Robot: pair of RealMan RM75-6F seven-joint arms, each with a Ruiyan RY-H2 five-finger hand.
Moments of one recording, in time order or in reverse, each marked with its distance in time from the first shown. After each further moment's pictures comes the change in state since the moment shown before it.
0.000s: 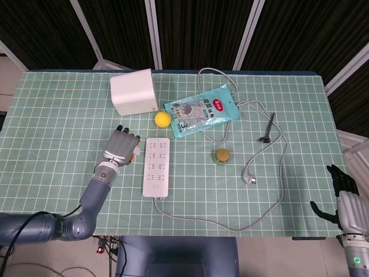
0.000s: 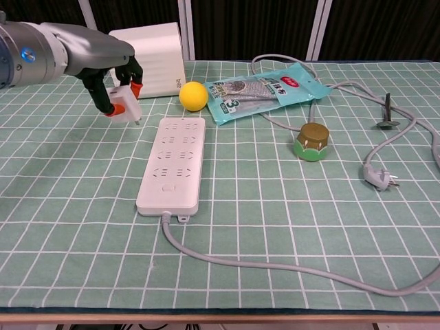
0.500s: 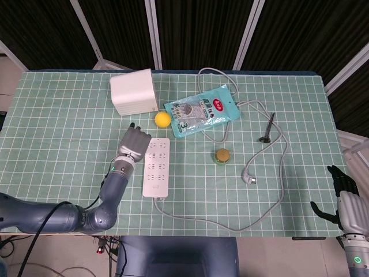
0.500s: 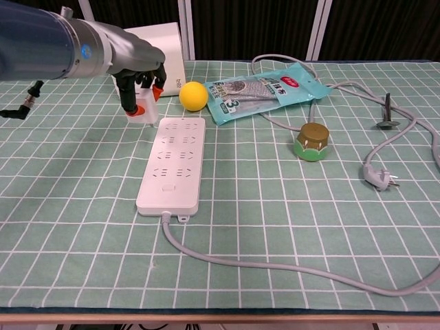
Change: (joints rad) left arm -0.191 -0.070 -0.023 0.080 -0.274 -0.002 0.207; right arm 0.001 0.009 0.002 -0.012 0.019 -0.017 0.014
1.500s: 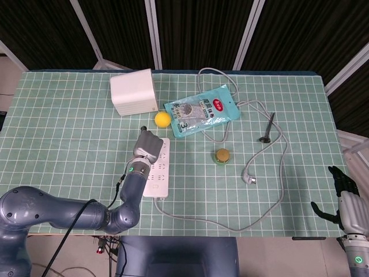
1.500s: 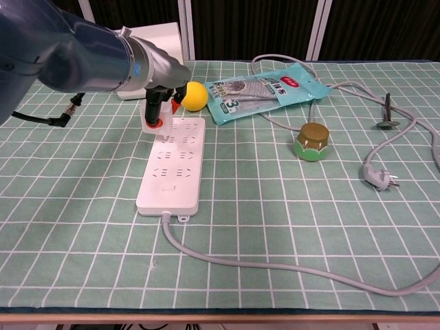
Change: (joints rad) left arm -0.152 -0.120 0.003 0.114 -0.195 0.035 0.141; right arm 0.000 0.009 0.002 -0.009 0.015 -0.015 0.020
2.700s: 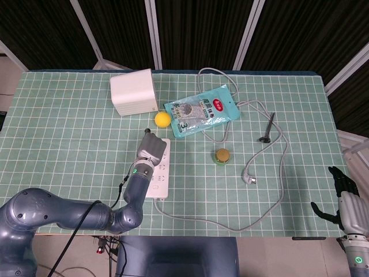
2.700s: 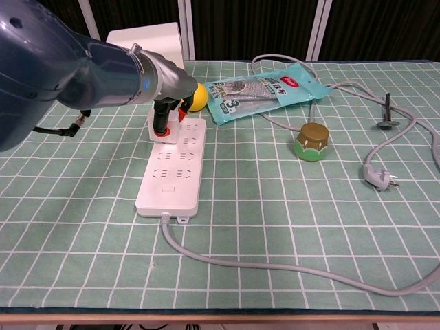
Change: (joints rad) left arm 0.000 -0.056 0.016 0.055 0.026 -0.029 -0.020; right arm -0.002 0.000 0.000 -0.001 0.003 -0.003 0.007
